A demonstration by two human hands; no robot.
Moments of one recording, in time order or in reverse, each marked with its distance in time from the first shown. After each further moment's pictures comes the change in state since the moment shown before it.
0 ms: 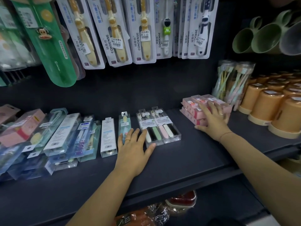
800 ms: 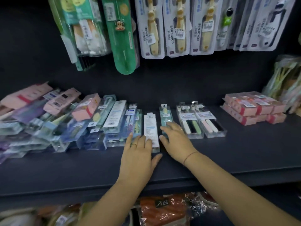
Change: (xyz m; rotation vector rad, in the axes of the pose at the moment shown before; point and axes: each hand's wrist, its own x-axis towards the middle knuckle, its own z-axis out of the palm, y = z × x) left_hand -0.090 -0.076 -0.031 0.240 0.140 -0.030; right_hand -0.098 -0.235 0.076 0.277 -0.221 -0.382
